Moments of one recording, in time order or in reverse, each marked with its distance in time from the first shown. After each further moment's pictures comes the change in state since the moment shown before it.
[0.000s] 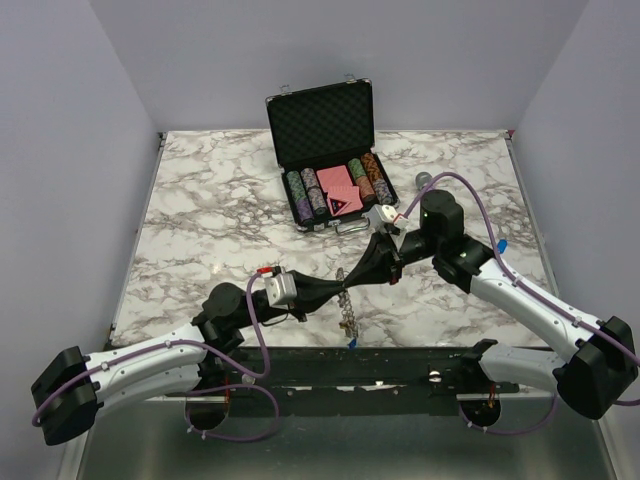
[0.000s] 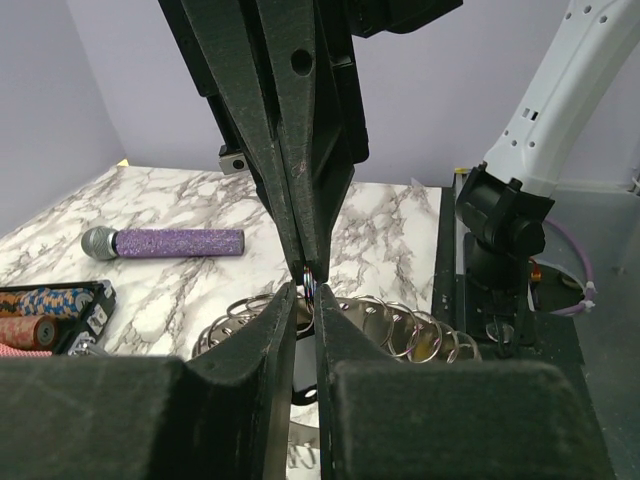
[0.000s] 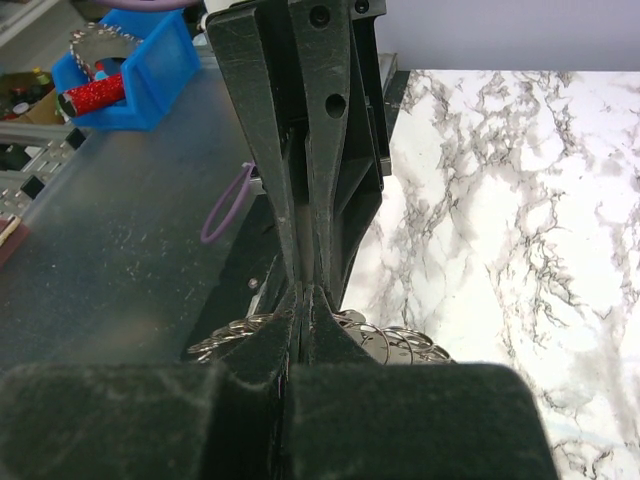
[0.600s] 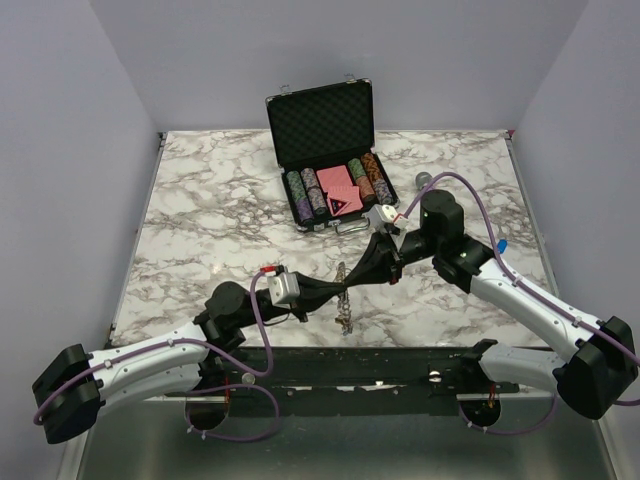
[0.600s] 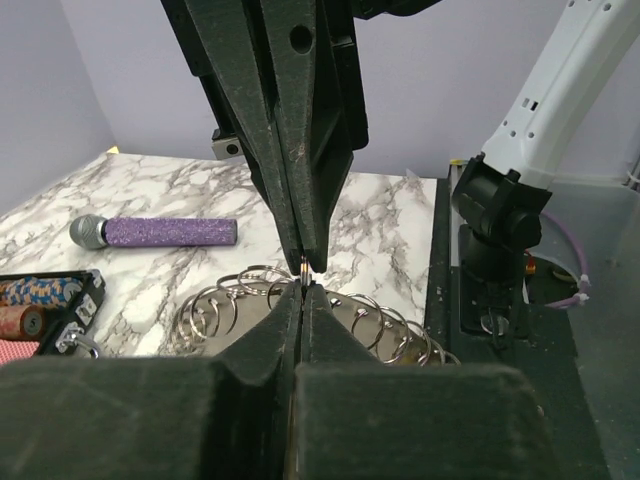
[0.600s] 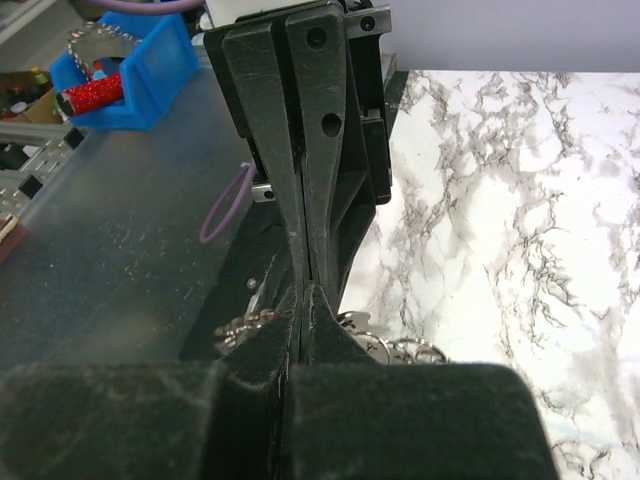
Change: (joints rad) left arm 0.005 0.024 0.000 0.002 0.003 -0.008; right arm -0.001 0.000 0.000 0.000 0.000 0.001
